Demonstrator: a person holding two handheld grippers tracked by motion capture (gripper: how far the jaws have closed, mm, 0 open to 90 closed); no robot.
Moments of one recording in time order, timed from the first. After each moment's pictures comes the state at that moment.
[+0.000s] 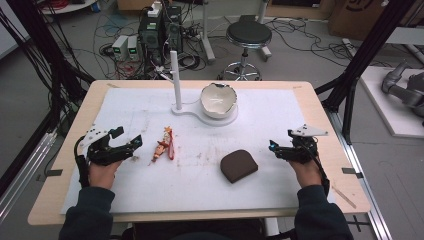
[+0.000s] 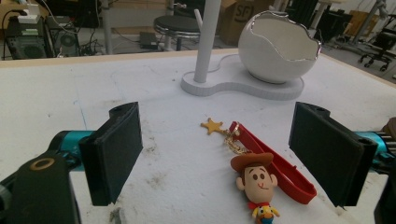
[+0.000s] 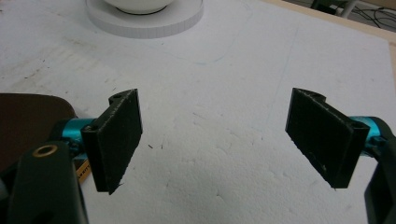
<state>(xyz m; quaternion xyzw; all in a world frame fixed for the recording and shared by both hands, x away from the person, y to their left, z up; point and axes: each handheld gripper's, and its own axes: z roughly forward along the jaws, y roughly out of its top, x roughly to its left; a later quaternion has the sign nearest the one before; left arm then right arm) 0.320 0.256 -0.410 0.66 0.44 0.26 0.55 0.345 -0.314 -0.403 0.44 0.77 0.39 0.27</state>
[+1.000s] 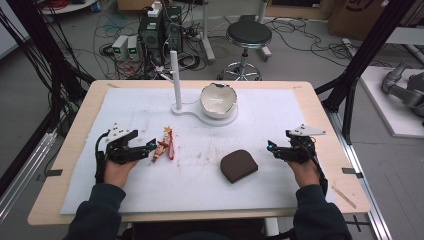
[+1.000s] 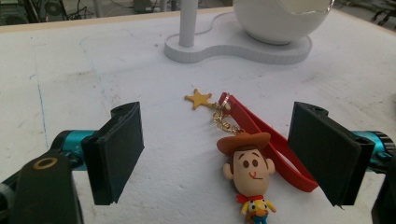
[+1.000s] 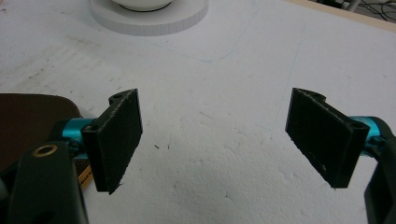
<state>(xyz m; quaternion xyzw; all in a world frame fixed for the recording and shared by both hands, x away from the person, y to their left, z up) 0.340 0.218 -0.425 0.71 0.45 0.23 0.49 0.347 -0.310 -0.405 0.44 0.77 0.39 0.26</state>
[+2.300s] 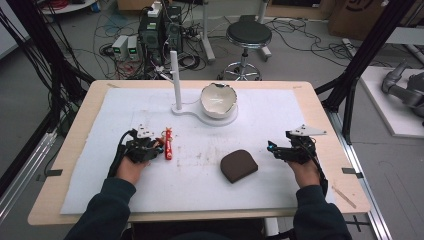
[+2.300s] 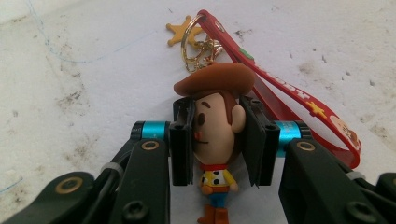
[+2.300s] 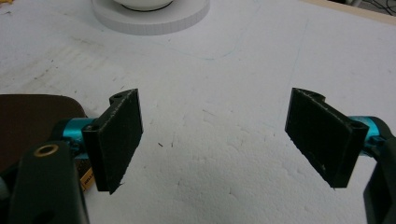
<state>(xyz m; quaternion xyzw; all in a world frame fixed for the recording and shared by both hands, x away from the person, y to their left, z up) 0.361 0.183 -0.442 0.81 0.44 0.20 0.35 0.346 -0.310 -0.405 0.45 0.77 0.39 0.25</state>
